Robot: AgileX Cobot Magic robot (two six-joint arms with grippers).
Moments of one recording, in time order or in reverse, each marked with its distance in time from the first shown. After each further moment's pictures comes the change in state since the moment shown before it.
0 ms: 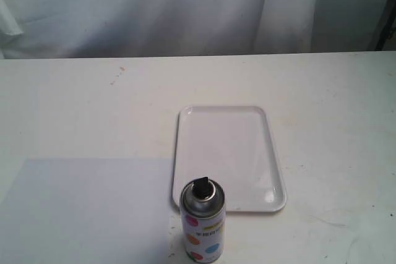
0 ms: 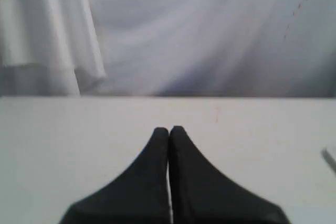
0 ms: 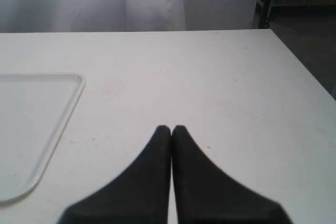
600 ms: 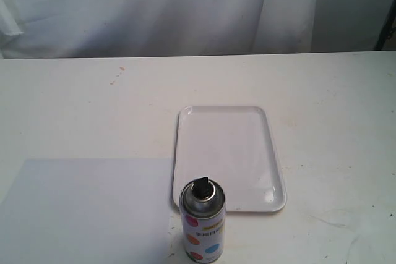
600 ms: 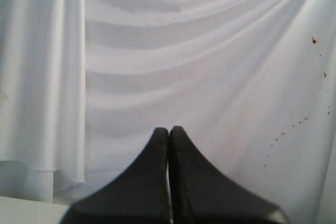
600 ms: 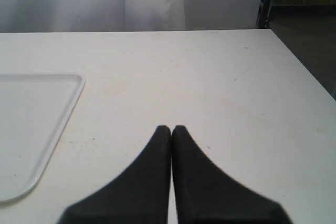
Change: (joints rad) left arm 0.000 -0.002 -0.036 -0.042 -0.311 -0.096; right arm 0.000 0.000 0.000 0.000 0.000 0.000
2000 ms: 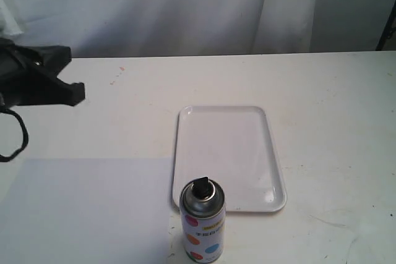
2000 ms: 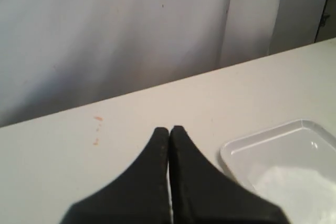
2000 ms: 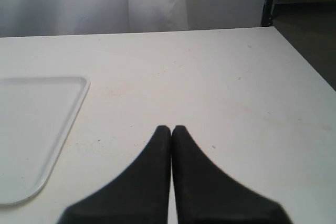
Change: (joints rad) left arm -0.399 1.224 -0.550 0.004 -0.050 0.165; right arm 0.000 0.000 0.000 0.026 0.000 0.000
